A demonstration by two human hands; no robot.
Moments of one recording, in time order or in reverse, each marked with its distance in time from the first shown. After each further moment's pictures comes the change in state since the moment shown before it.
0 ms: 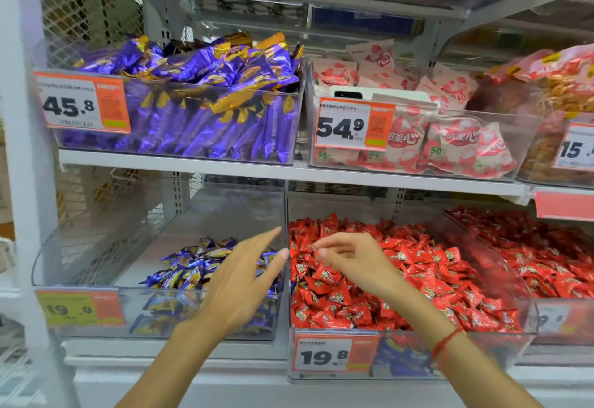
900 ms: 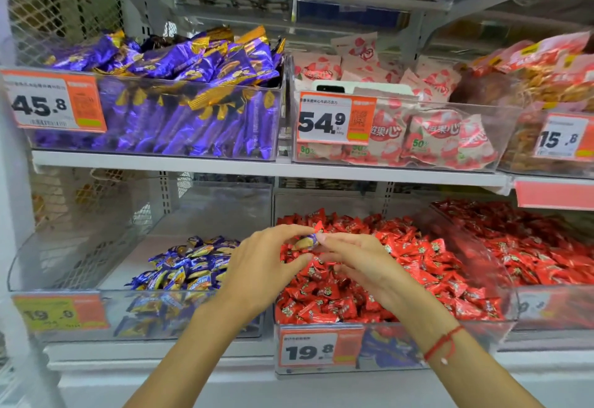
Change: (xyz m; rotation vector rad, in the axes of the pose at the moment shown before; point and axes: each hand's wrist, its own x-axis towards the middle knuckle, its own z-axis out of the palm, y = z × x) left_hand 0.014 0.051 0.007 0.070 0.049 0.176; right_hand -0.016 -0.004 -0.012 0.449 0.017 0.288
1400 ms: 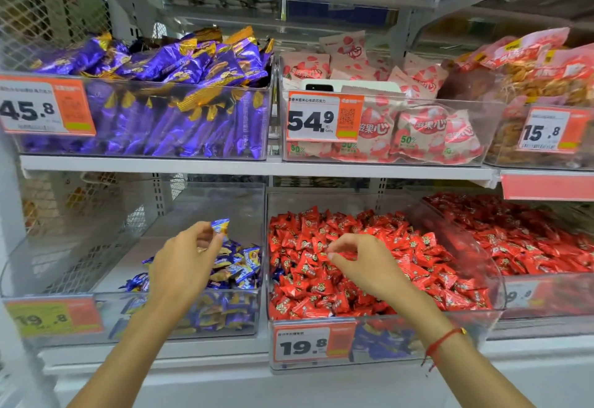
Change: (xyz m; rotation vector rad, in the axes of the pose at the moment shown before) left_hand -0.008 -0.071 -0.027 0.088 0.200 -0.416; right_hand 0.005 0.019 -0.019 -0.765 0.173 -0.192
